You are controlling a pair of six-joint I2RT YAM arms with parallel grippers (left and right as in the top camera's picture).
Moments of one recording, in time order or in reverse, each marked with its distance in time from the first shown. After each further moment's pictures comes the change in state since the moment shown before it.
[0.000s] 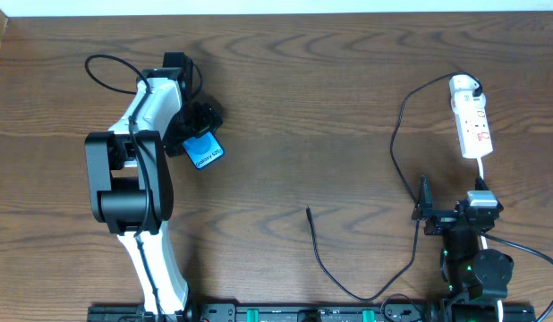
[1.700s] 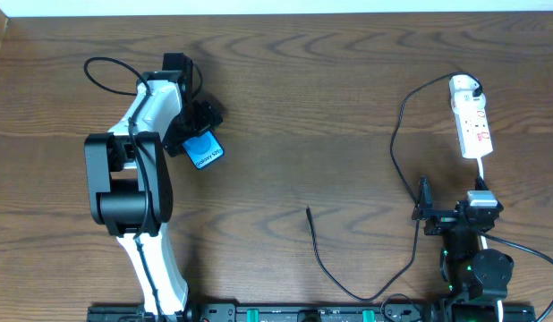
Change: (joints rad) left arm 0.000 -0.011 -0.030 0.054 0.003 -0.037; right arm 0.000 0.000 0.000 0.000 0.000 0.000
